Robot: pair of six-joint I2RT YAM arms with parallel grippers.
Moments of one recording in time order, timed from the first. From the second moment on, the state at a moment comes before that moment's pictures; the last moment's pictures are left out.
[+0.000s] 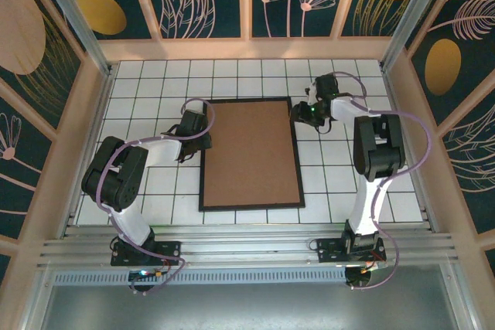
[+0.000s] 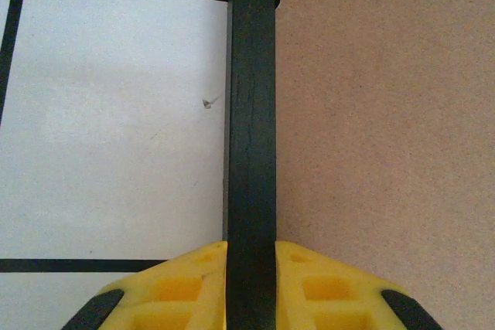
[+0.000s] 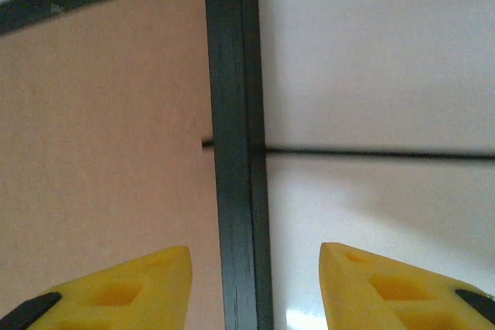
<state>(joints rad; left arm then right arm) -0.41 1.76 0.87 -0.02 -0.09 -0.49 0.17 2.01 1.38 -0.44 -0.37 0.30</state>
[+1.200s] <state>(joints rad) -0.41 1.76 0.87 -0.02 -0.08 -0.49 0.18 2.16 1.51 -0.44 -0.42 0.30</state>
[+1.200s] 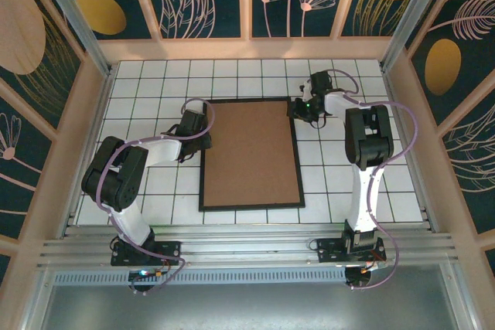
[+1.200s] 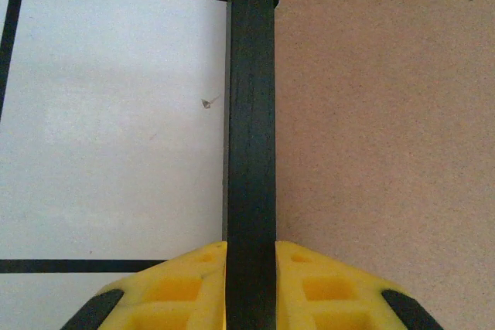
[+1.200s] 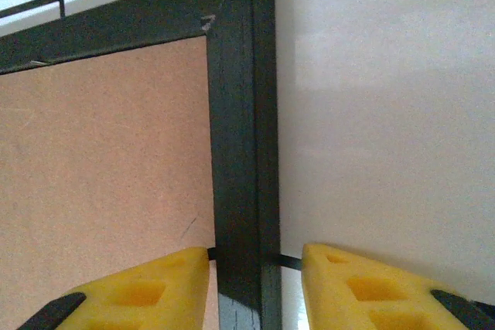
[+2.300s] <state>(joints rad) -0.41 1.76 0.87 -0.02 -0.08 -0.49 0.21 1.91 1.37 -0.48 -0.24 0.29</state>
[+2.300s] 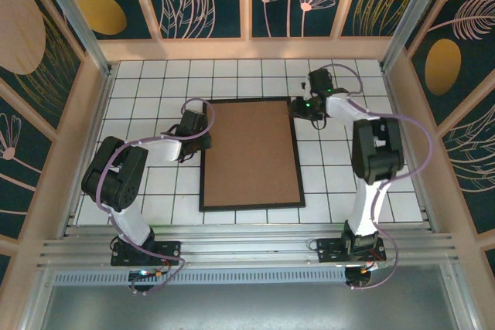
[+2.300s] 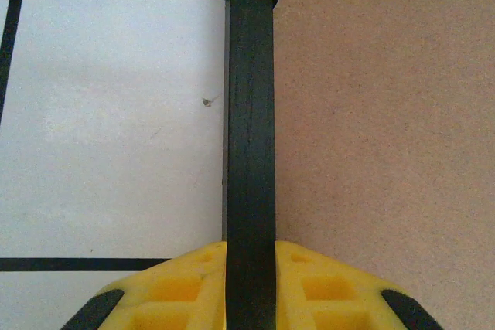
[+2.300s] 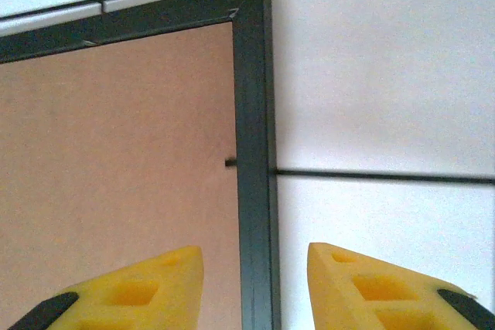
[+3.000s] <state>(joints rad) -0.41 1.76 0.87 -0.02 -0.08 -0.49 0.23 1.82 1.15 -0.49 -0.31 0.28</state>
